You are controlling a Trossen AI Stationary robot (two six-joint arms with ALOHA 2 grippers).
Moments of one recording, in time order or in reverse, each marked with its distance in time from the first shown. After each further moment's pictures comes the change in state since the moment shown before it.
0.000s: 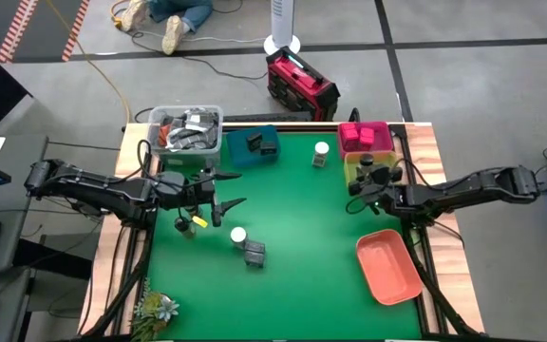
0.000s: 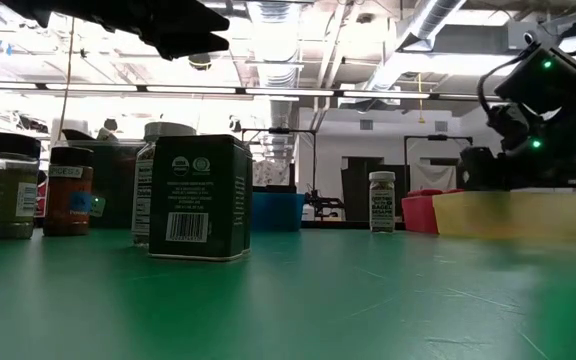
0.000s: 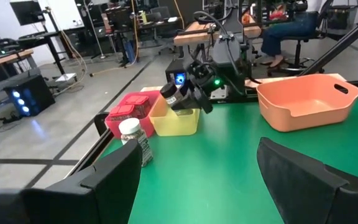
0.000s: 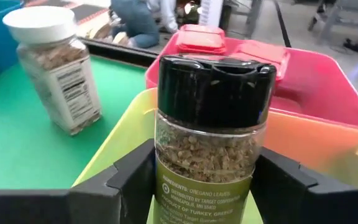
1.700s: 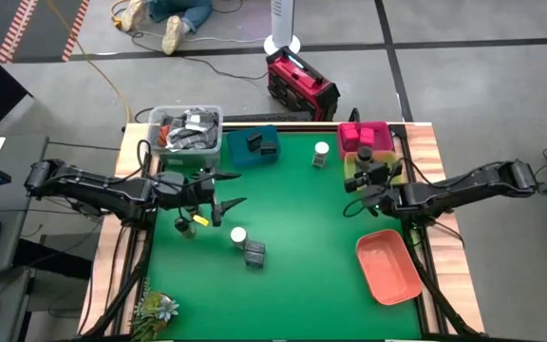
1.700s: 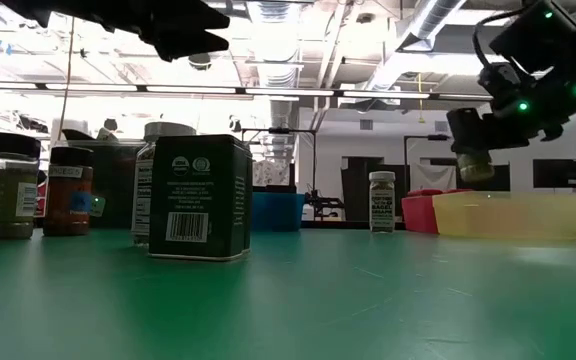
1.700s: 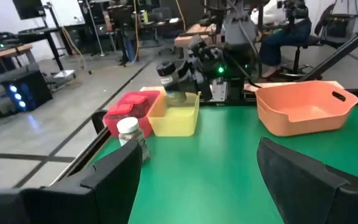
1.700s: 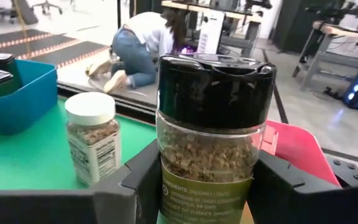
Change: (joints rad) left arm 0.000 0.000 -0.001 0.006 -0.001 -0.037; right arm 0.123 -0.006 0.152 -0.069 0.217 -0.087
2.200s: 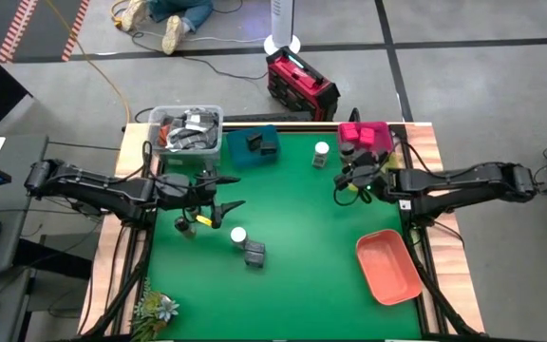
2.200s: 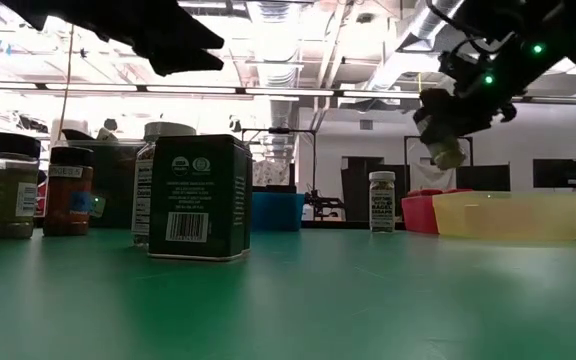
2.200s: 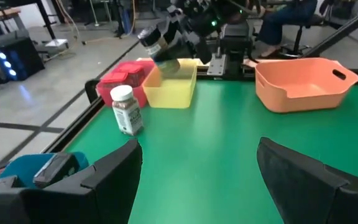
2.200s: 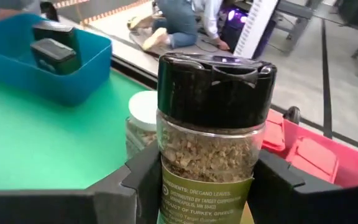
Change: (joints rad) left arm 0.000 0.000 -0.001 -0.113 0.000 -0.086; right arm -0.138 0.069 0.245 -0.169 -0.376 -0.150
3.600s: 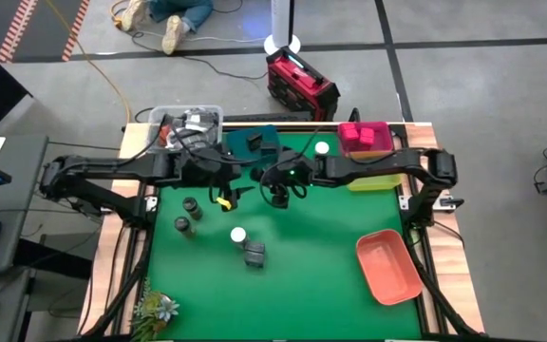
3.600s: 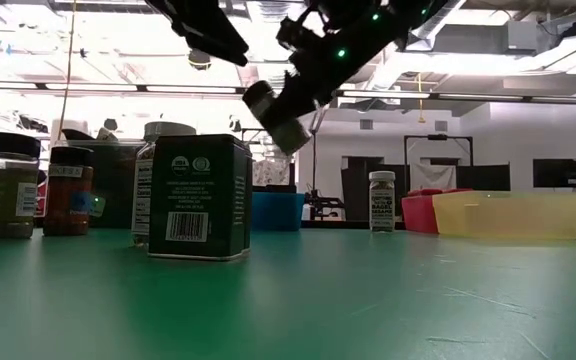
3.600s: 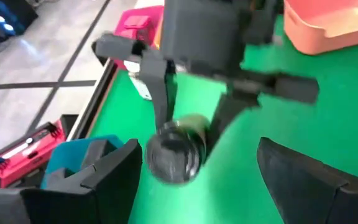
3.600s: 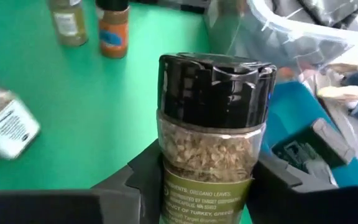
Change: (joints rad) left arm 0.139 0.238 0.501 -0.603 0.101 0.114; right arm -0.016 0.769 0.762 0.085 -0.757 -0.622
